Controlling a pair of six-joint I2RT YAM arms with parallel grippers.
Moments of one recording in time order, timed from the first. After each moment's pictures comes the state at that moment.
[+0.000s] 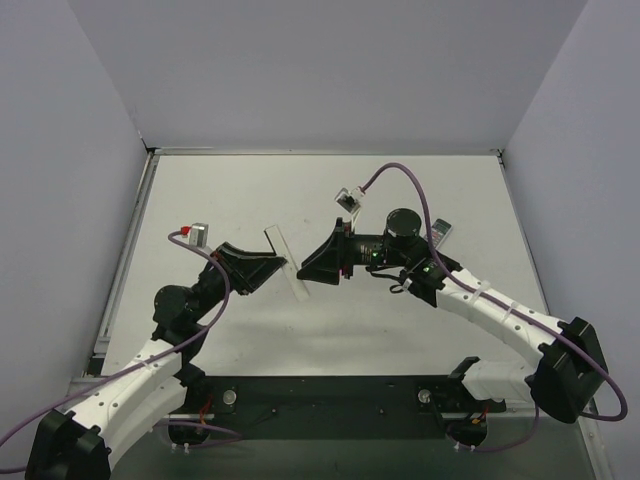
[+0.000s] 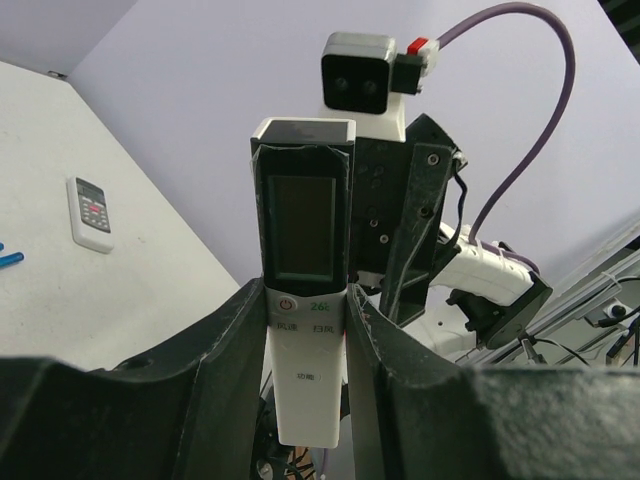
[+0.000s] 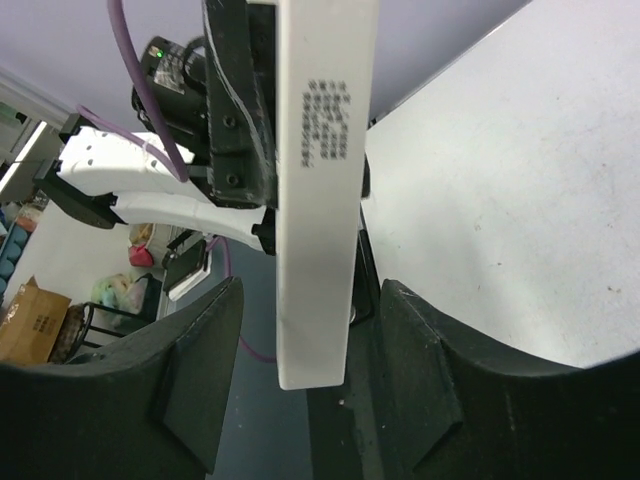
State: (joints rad) left arm -0.46 0.74 0.28 0.91 0.44 -1.19; right arm 0.74 1.23 0.84 0.32 -0.75 0.67
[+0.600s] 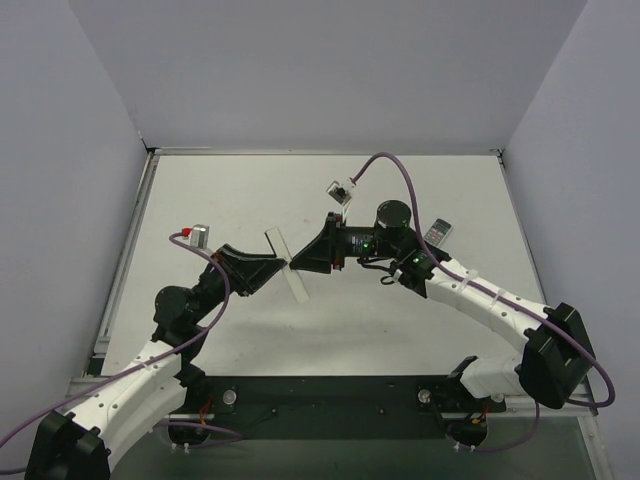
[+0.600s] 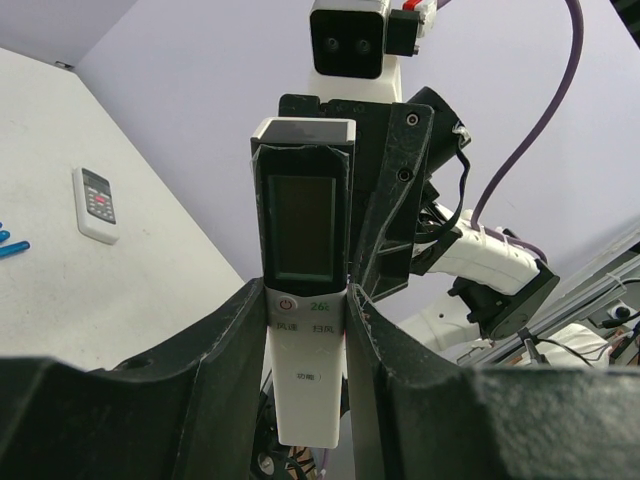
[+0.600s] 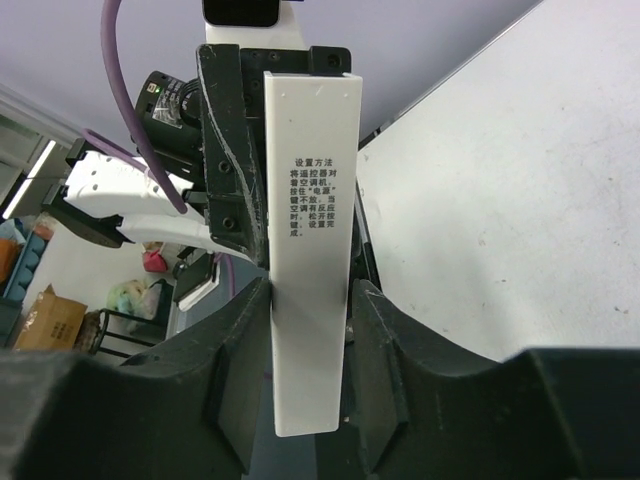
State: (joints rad) left arm -0.47 0.72 0.26 0.88 0.44 -1.19; right arm 0.74 1.32 0.92 0.35 -0.76 0.71
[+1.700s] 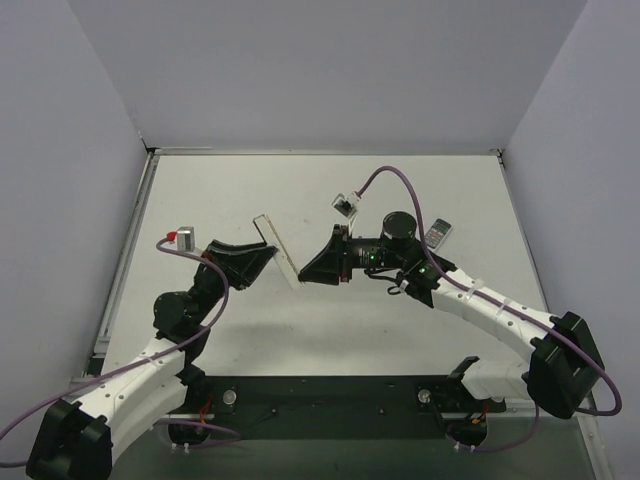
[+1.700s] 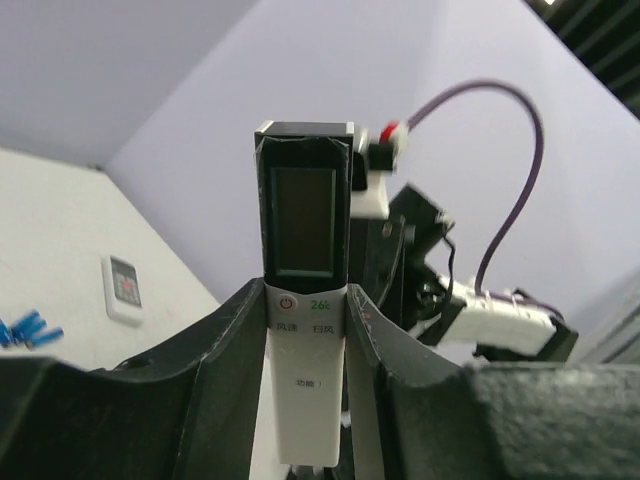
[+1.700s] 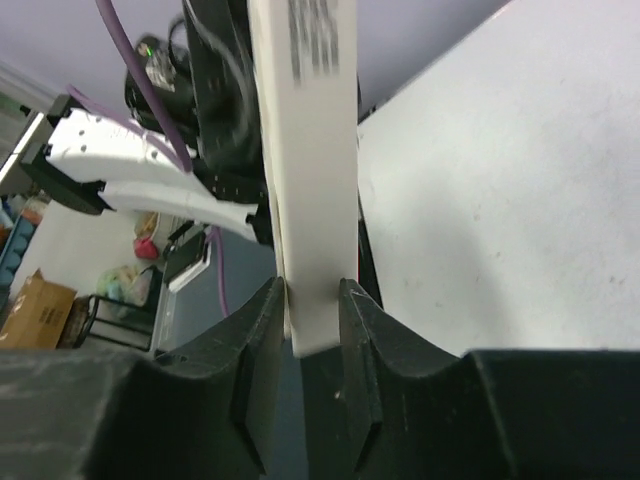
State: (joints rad) left arm -0.48 0.79 0.22 1.07 0.34 -1.15; right arm 0.73 1.27 0.84 0.38 -0.76 0.68
